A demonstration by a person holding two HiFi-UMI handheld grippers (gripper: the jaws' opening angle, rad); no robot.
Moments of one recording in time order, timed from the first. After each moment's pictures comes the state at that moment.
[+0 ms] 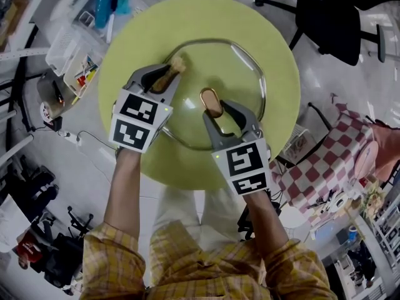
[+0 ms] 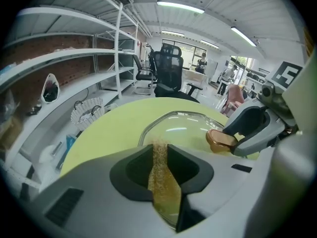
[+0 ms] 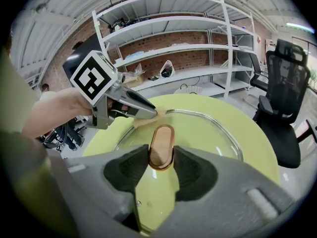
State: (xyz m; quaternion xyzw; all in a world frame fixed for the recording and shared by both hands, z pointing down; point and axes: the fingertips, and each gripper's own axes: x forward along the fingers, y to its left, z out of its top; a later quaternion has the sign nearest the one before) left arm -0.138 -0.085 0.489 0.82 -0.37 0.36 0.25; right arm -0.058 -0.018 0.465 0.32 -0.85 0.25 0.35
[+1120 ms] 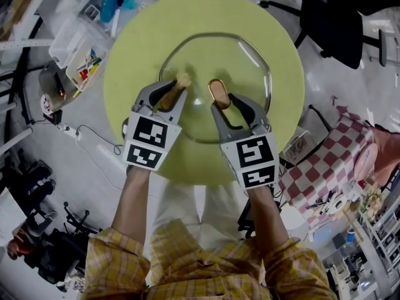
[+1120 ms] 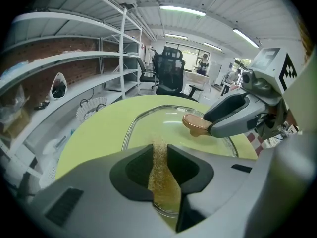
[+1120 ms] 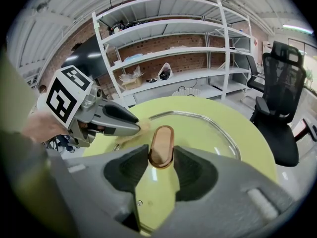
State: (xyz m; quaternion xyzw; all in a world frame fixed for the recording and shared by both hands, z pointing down) left arm -0.139 -0.026 0.485 0.82 -0.39 0.34 0.24; right arm -0.057 -0.015 0.459 0.34 -0.84 0.24 0.34
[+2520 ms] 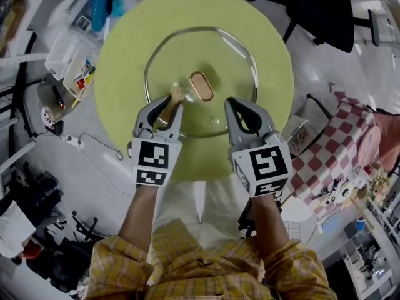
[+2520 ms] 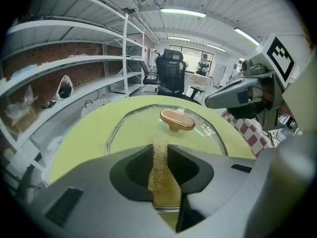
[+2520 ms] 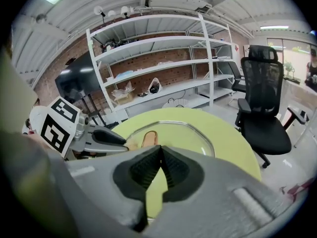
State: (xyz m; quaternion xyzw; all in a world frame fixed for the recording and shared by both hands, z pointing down) left arm -0.108 0.015 0.480 0.81 -0.43 0.34 0.23; right arm -0.001 -0.005 0.425 0.41 -0.84 0.25 0.26
